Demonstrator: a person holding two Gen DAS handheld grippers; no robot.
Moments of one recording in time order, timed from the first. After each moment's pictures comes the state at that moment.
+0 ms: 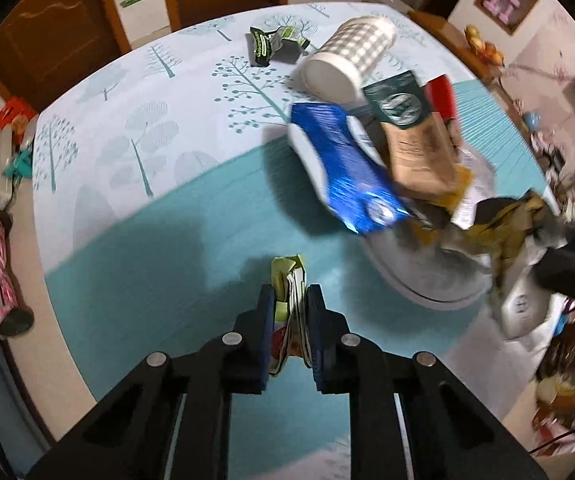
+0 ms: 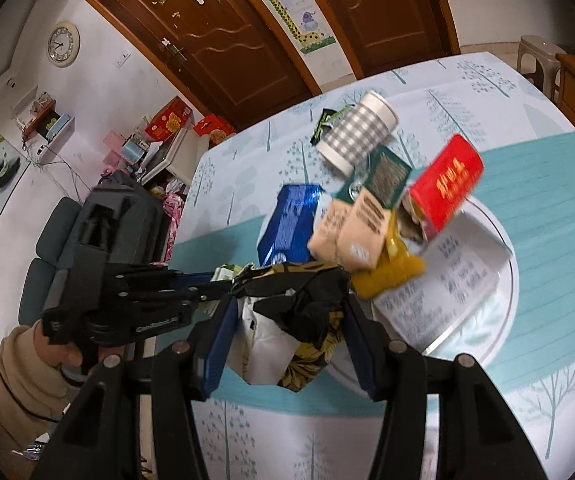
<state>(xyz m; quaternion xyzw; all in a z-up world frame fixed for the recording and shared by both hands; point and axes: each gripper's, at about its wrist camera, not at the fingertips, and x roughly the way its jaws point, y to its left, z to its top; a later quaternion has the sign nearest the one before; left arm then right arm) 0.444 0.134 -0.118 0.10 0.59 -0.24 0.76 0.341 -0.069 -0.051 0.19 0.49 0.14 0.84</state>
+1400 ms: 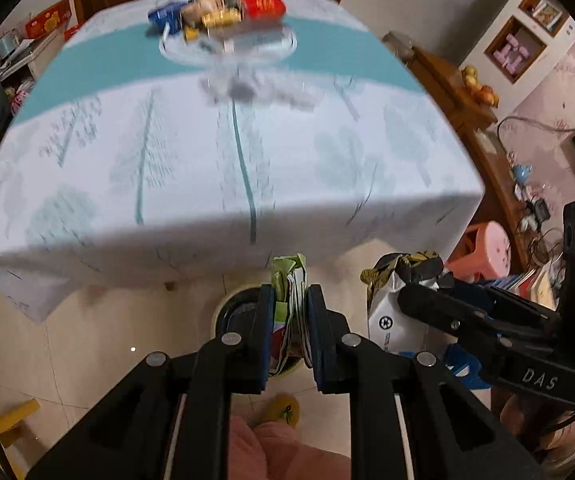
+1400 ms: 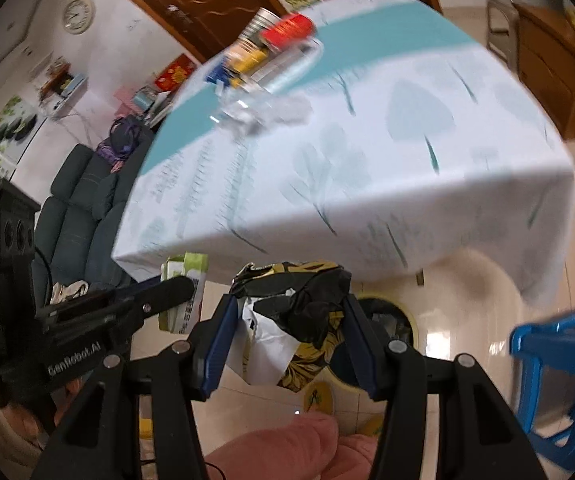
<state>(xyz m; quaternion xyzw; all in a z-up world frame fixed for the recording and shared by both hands) 0.050 -0.036 -0.134 -0.04 0.57 -0.14 0.81 0.023 -0.234 -0.105 0.19 0.55 0.16 0.80</state>
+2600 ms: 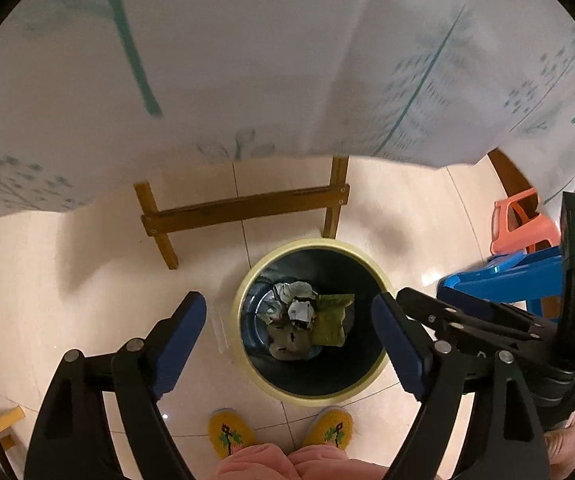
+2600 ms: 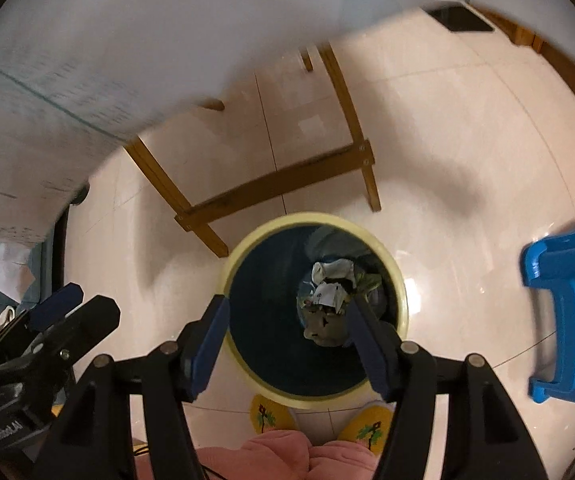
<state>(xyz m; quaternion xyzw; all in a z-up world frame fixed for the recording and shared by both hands) 0.040 -0.005 -0.372 -0.01 0.57 -0.12 0.81 0.006 -0.206 -0.377 0.18 0.61 0.03 0.77</state>
